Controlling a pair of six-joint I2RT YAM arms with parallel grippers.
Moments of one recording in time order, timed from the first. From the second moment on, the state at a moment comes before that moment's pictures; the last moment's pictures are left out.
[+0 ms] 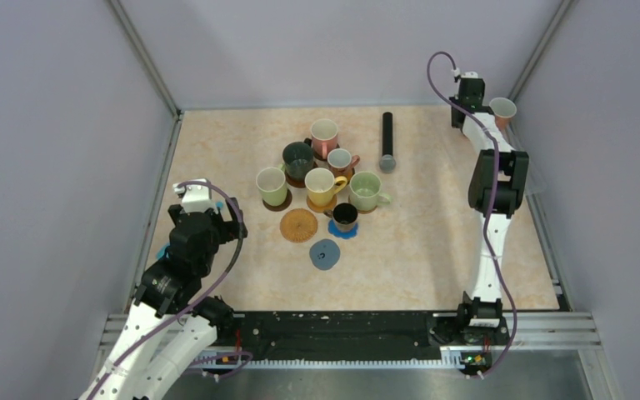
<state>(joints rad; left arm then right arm) -0.45 0.50 0.74 -0.65 -0.46 -0.28 -0.06 2.43 2.11 -0.34 0.25 -0.15</state>
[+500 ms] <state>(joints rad) -0.45 0.51 0.74 -0.65 -0.47 -0.27 -0.06 2.34 2.09 -0.38 0.11 -0.10</state>
